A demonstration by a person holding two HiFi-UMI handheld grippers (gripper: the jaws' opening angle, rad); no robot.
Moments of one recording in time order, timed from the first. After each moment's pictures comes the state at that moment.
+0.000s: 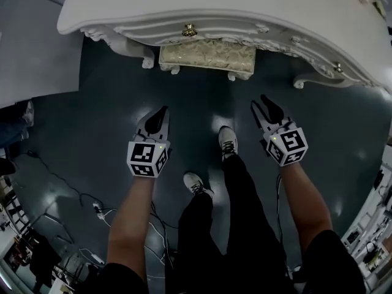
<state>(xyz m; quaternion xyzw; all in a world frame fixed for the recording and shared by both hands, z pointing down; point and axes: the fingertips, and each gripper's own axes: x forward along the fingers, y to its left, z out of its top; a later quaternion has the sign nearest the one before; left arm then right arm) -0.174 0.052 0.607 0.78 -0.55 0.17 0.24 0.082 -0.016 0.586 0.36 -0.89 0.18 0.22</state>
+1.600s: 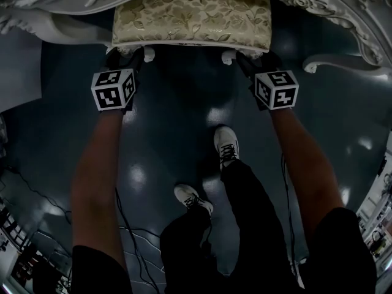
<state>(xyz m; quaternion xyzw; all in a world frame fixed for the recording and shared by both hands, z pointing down) -0.230 -0.115 0.861 0.76 -0.57 0.22 0.22 0.092 -0.133 0.847 0.41 -0.85 0.19 0.28</state>
